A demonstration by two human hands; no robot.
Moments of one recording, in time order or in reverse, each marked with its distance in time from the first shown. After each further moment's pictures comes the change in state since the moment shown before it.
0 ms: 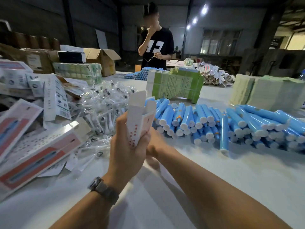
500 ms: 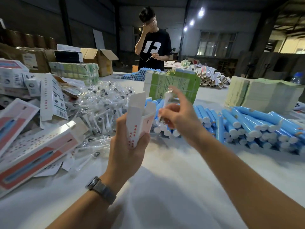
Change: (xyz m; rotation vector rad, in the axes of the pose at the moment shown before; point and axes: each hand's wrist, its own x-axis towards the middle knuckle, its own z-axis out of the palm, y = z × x) left_hand 0.000 0.000 0.000 -0.015 -0.043 -0.021; right_hand -0.036 0.015 -0.102 0.813 0.267 -0.106
